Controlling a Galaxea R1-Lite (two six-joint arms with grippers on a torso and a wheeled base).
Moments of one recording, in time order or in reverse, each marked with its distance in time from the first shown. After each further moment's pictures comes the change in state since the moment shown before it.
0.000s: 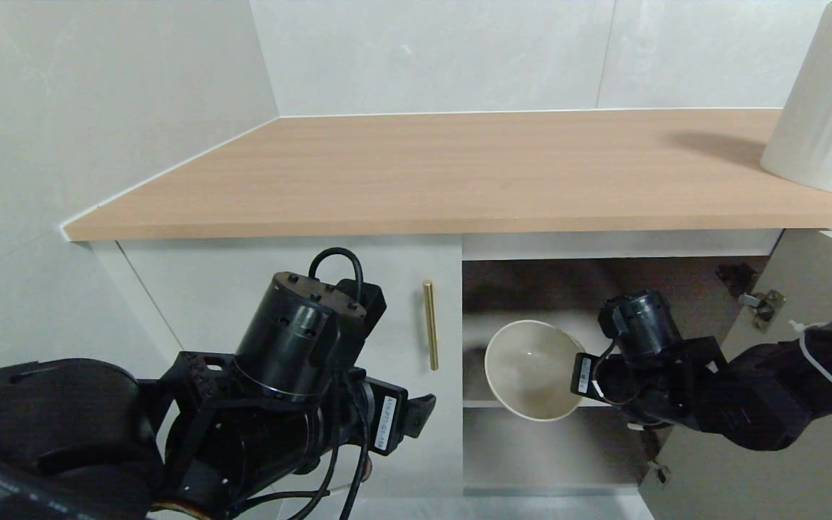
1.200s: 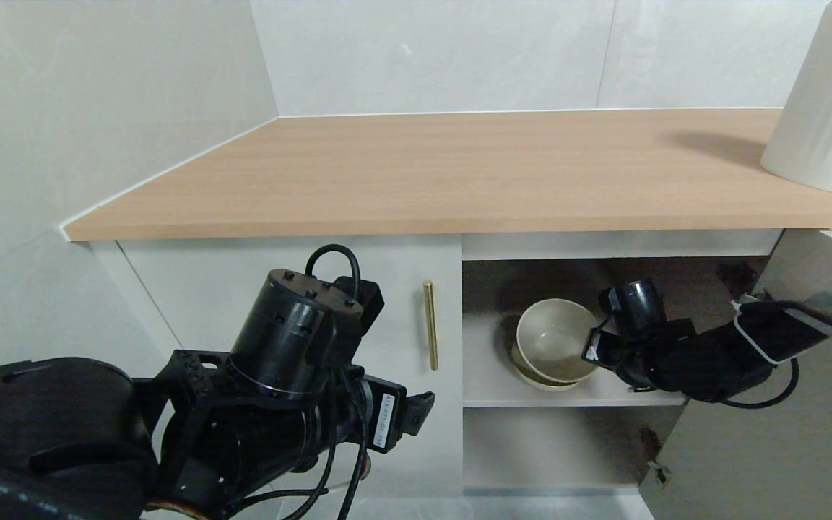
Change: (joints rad) left arm 0.001 -0.006 -0.002 0.000 0.001 -0.002; right arm -0.149 0.201 -0.181 -0.046 -0.091 0.003
